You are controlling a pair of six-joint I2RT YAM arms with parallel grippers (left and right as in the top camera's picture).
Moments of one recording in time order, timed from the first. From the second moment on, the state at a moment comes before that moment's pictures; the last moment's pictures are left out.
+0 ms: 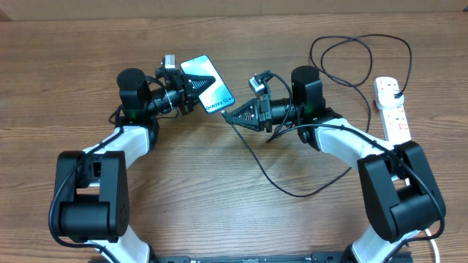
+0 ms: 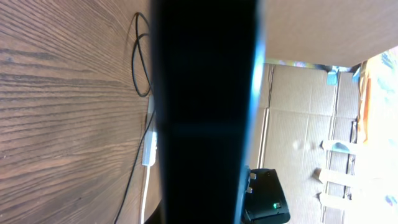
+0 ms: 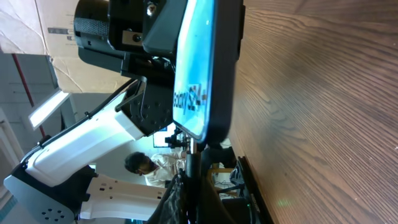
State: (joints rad) left arm -0.04 1.84 0.89 0.75 1.06 -1.47; right arm 0.35 1.84 0.99 0.46 -1.28 1.08
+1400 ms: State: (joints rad) left arm -0.04 1.84 0.89 0.72 1.03 -1.46; right arm 0.35 1.84 0.99 0.46 -1.22 1.15
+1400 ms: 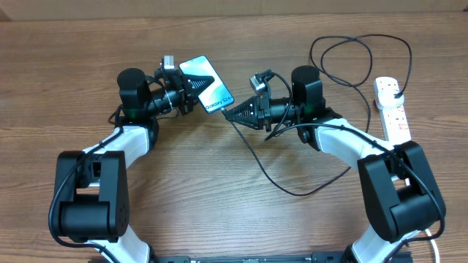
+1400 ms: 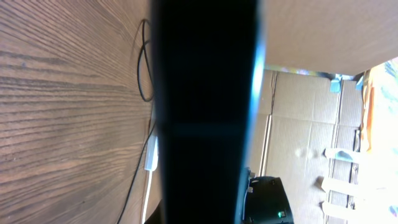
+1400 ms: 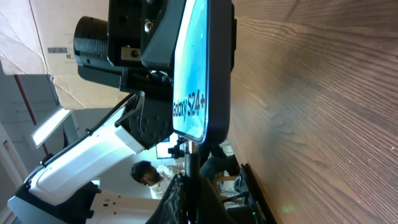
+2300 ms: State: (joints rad) left arm -0.05 1.84 0.89 0.74 0.96 -1.48; right arm 0.35 1.84 0.97 0.54 -1.15 1.22
